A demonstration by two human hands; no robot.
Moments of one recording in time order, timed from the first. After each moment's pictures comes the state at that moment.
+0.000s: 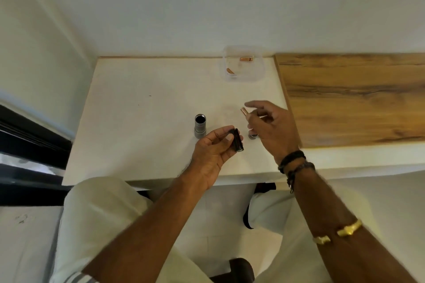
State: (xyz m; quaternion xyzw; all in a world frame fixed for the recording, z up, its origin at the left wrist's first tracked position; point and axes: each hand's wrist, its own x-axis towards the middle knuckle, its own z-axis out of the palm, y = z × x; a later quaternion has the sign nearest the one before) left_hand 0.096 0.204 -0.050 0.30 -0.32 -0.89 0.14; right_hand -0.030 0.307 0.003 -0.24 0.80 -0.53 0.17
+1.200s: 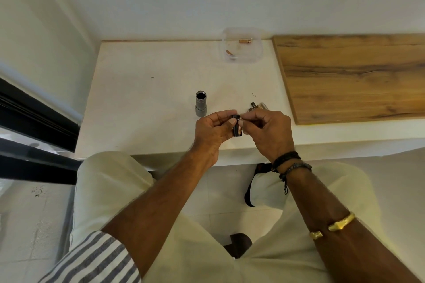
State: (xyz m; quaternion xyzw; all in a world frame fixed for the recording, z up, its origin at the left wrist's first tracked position) left_hand 0.111 0.221 -0.049 0.30 -0.45 -0.82 0.17; right_hand 0.026 0.342 0.002 -0.31 0.84 -0.43 0.10
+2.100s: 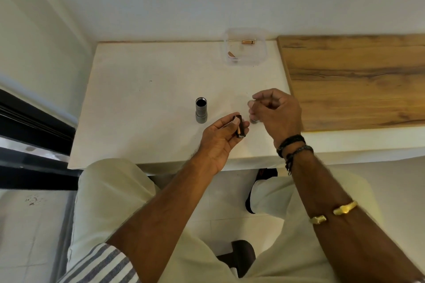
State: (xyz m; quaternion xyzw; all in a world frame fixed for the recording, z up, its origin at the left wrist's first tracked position) left_hand 0.088 0.219 -0.054 0.33 -0.27 -0.90 0.13; right_hand -0.026 0.313 -0.007 -0.16 0.78 -0.58 0.16
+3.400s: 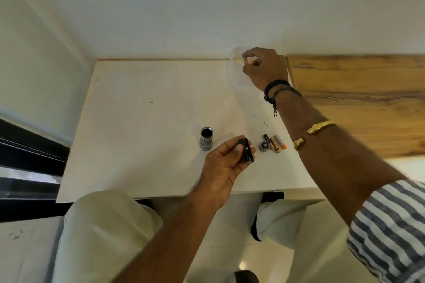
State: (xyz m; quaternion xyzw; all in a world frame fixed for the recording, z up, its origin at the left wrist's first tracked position) left_hand 0.083 0.204 -0.052 0.32 -0.25 -0.91 0.11; right_hand -0.155 0.172 0.002 -0.26 0.90 -0.35 0.10
